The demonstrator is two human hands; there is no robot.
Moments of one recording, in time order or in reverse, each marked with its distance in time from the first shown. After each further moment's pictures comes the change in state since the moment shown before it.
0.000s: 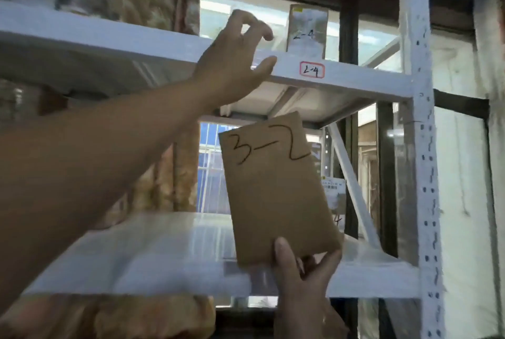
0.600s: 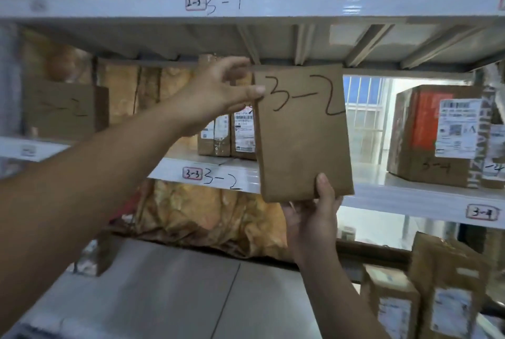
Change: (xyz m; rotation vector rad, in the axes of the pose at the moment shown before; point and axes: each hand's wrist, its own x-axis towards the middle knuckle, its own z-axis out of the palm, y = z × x) left_hand -0.190 -0.127 -0.244 -0.646 -0.375 -0.787; right_hand -0.195 0.055 0.155 0.392 -0.203 0.563
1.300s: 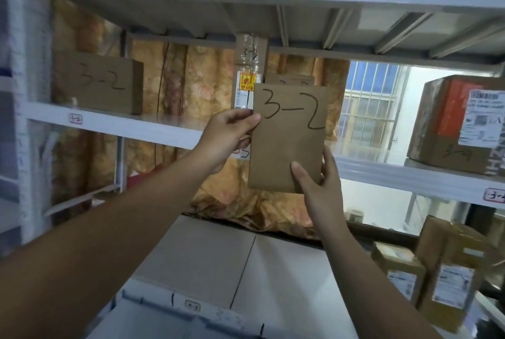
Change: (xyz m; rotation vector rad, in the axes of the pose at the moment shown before) left_hand -0.067 -0.088 -0.021 -0.330 0.222 -0.214; right_hand -0.025 0.028 0.010 -0.863 -0.210 -0.281
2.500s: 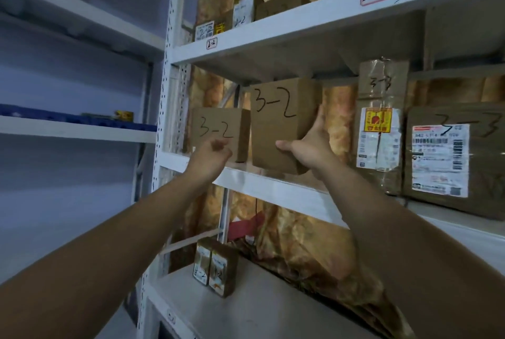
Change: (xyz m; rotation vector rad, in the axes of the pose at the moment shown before) left_hand 0.089 -0.015 -0.227 0.674 0.581 -0.016; right_hand 0.195 0.017 0.278 -0.128 -0.458 0.036
